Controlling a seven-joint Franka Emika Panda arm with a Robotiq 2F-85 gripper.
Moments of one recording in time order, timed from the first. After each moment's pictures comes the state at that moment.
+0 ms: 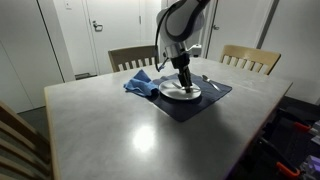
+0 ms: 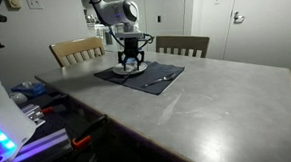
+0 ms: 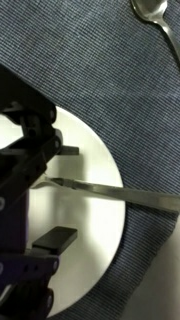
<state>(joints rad) 0.09 0.64 0.07 -1.87 -0.25 2.10 -0.28</state>
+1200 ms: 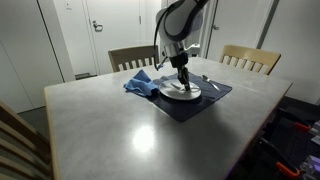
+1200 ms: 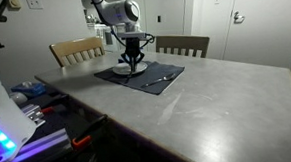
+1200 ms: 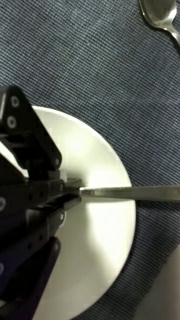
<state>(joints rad) 0.08 0.66 0.07 -1.84 -0.24 2.10 -0.28</state>
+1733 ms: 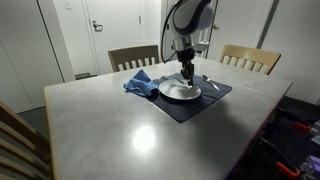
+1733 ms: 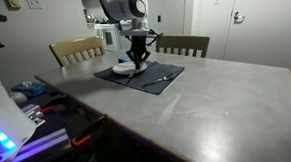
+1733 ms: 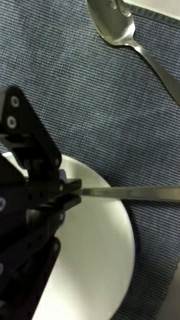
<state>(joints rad) 0.01 0.59 0.05 -1.91 -0.15 2.20 -0.23</state>
